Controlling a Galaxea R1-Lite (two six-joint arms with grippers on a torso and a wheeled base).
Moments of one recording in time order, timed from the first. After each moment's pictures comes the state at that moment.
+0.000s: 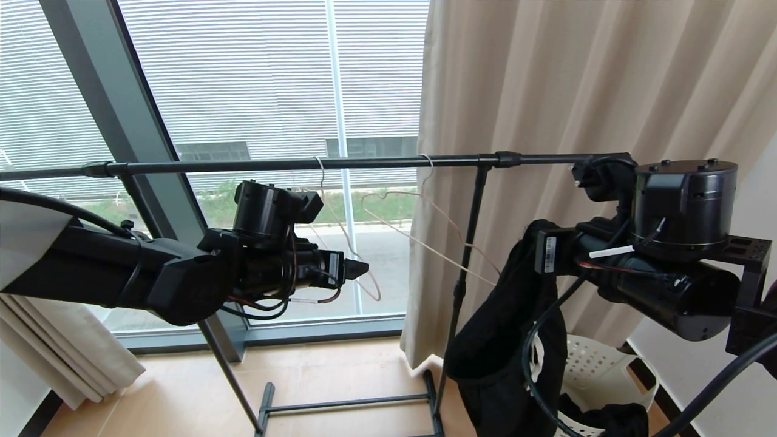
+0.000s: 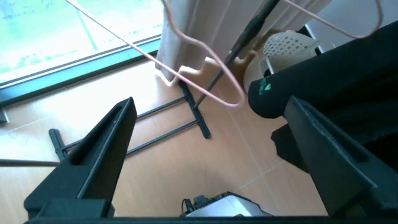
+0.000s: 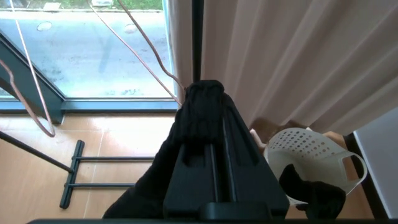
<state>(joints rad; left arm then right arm) -0.46 1.93 -1.08 -0.30 -0.04 -0.17 0.57 1.61 -0.84 -0.43 -0.50 0.18</state>
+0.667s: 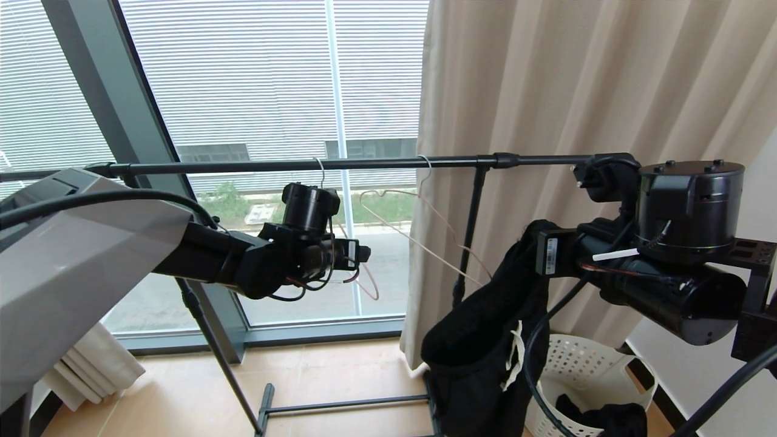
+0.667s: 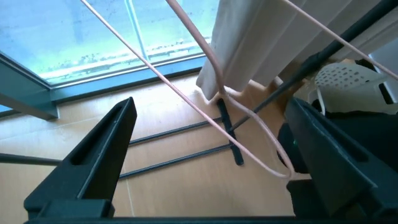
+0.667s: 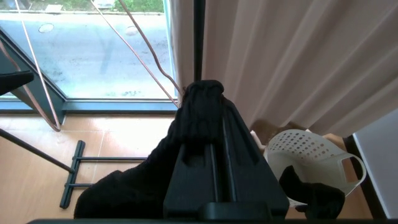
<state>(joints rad) -0.46 2.16 -1.34 -0.28 0.20 -0.17 0.57 1.61 -0.83 -0.43 -0.50 0.18</state>
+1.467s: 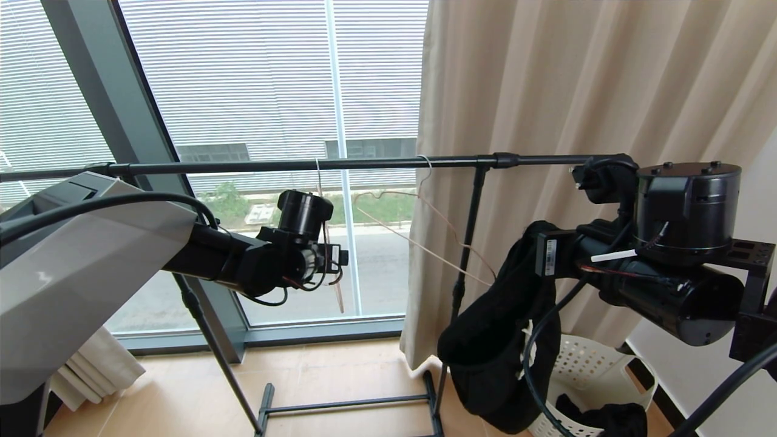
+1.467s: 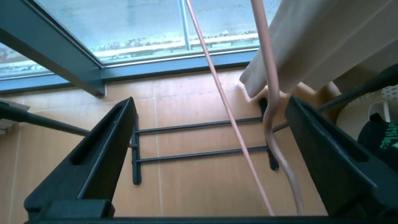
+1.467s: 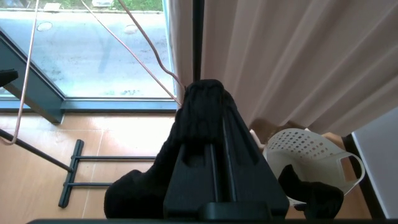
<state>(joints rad) -0.42 2.19 -1.35 -0.23 0.36 -0.17 0.57 1.61 -0.83 -0.43 -0.50 0.18</state>
